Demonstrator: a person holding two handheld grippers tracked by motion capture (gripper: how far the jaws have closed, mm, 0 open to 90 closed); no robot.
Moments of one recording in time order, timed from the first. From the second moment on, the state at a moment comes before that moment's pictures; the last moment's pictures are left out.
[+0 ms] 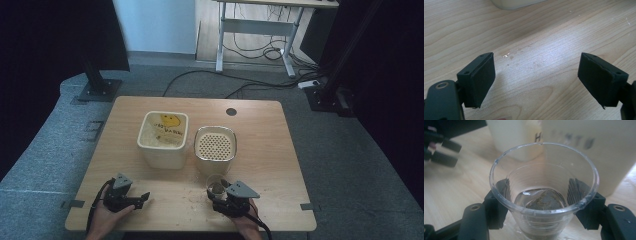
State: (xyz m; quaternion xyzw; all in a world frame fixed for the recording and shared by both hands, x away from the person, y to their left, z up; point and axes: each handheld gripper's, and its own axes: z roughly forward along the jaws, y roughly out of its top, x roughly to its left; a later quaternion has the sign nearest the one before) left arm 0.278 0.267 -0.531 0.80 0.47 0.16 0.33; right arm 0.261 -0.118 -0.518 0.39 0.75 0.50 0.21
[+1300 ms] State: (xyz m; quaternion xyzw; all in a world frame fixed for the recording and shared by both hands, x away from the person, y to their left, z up) left arm 0.277 0.266 -0.534 0.81 0.47 0.15 0.32; right arm 0.318 -0.172 -0.406 0.42 0.65 0.55 0.31
